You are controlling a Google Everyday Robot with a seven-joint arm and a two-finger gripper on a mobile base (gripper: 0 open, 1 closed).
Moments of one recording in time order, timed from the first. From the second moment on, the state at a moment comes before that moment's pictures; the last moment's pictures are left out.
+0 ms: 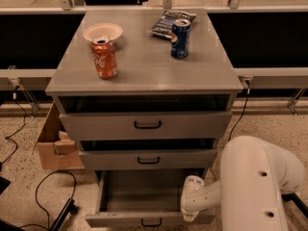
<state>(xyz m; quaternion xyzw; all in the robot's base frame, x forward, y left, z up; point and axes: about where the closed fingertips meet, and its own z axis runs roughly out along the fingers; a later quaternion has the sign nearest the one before) 0.469 -0.161 0.184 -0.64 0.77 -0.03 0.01</state>
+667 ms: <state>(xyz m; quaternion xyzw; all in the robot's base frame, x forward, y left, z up) 0.469 -0.161 0.184 -0.64 0.77 -0.03 0.01</state>
